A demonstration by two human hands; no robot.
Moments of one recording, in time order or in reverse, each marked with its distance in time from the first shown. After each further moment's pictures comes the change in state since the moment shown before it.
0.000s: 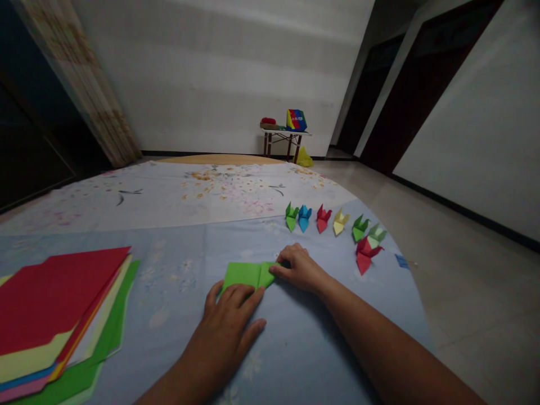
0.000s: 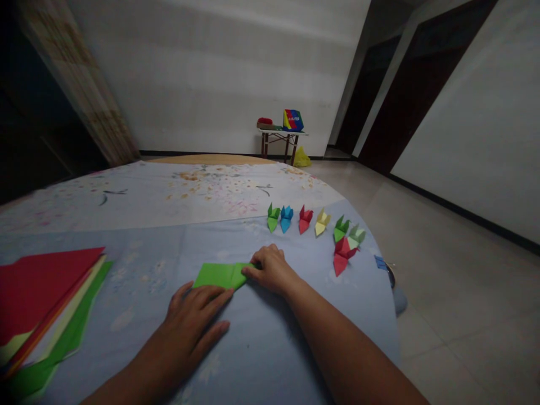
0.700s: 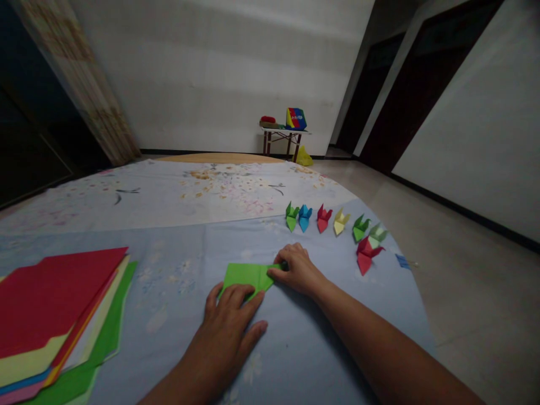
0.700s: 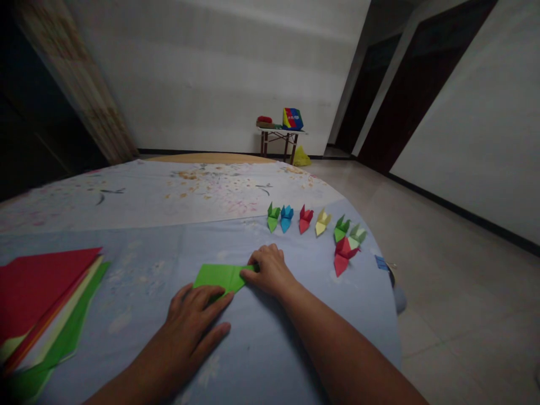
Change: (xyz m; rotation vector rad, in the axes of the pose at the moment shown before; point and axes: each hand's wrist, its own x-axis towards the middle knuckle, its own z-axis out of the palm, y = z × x) left_hand 0.001 0.000 0.002 -0.013 0.020 -0.011; right_hand 0.001 -0.001 0.010 -0.017 0.081 0.017
